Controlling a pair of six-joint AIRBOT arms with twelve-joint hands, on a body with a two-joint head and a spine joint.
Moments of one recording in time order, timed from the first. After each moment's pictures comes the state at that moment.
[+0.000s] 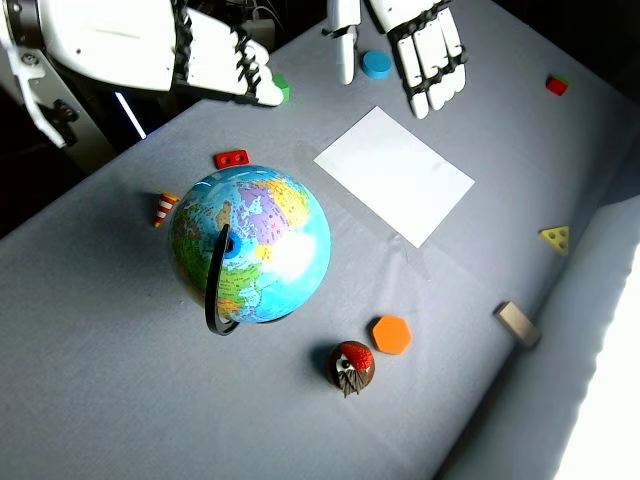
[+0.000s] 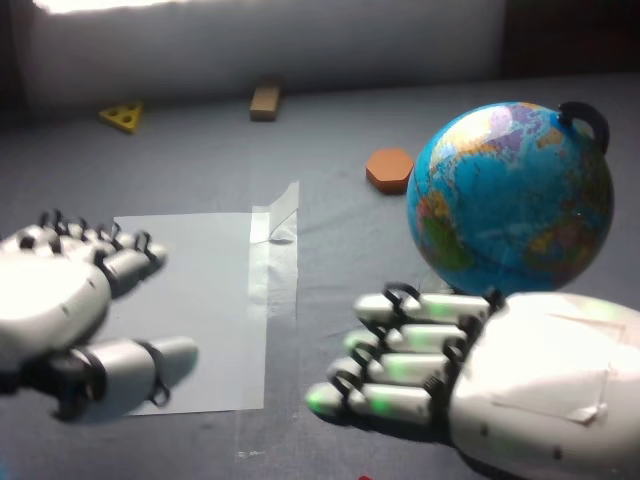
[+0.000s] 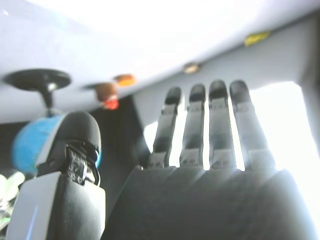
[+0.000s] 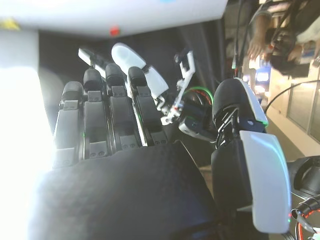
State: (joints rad) left arm 0.84 -0.67 0.50 -1.19 -0.77 1.96; right arm -0.44 -0.72 0.42 0.39 0.16 -1.49
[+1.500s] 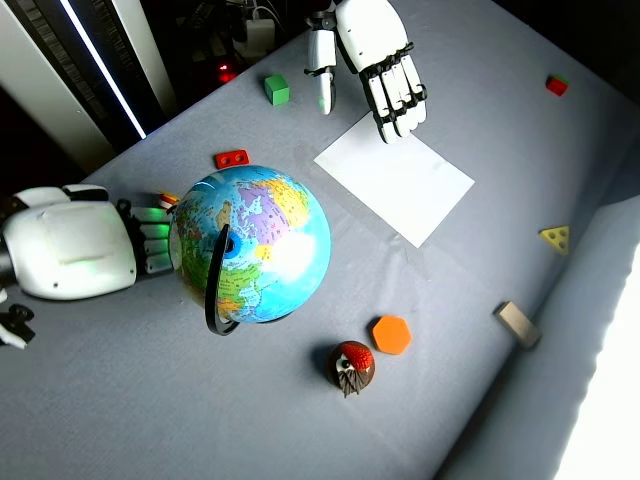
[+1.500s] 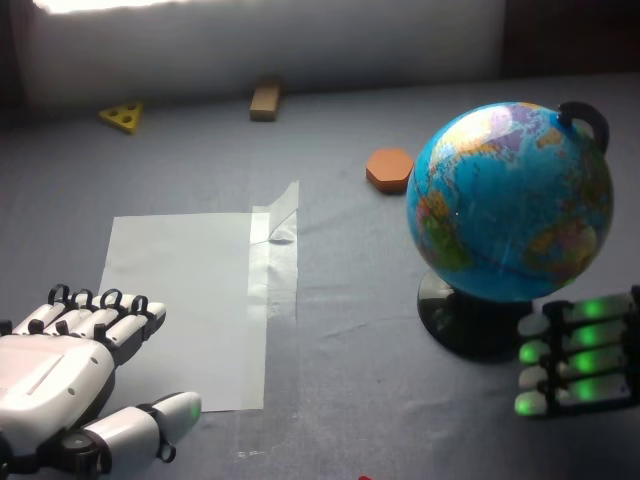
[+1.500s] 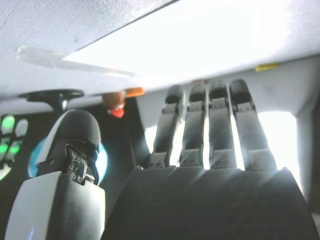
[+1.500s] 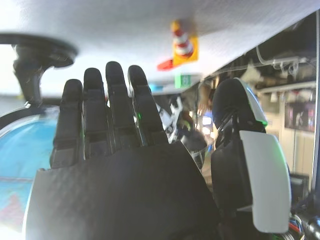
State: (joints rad) left arm 1.19 -0.90 0.63 -0.88 -1.08 1.51; right arm -0.80 -0.85 1.12 -1.04 0.76 -0.31
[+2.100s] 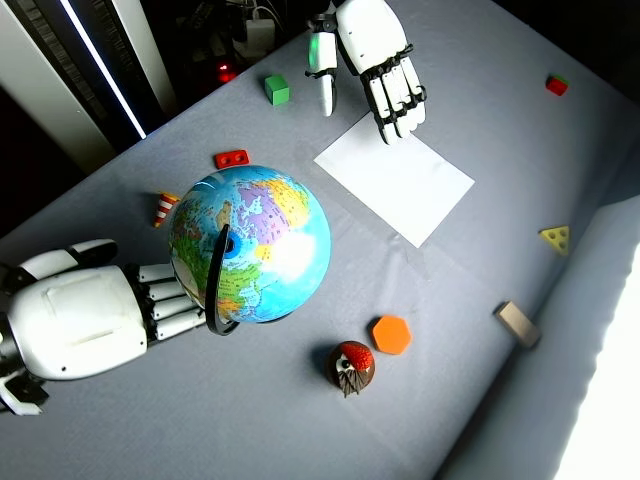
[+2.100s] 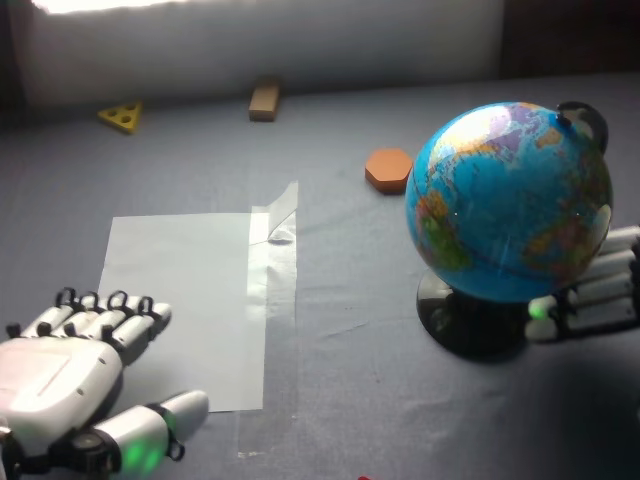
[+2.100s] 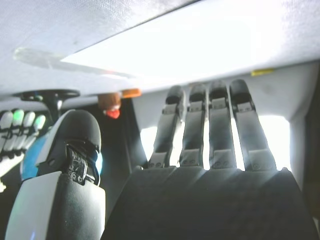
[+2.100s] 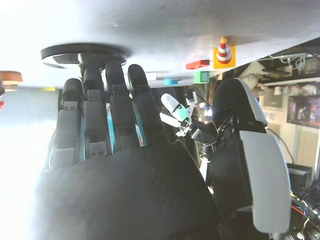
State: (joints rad) left arm 1.18 -0.94 0.65 -0.88 -1.09 1.50; right arm -0.76 -0.99 1.43 -1.06 0.91 -0.24
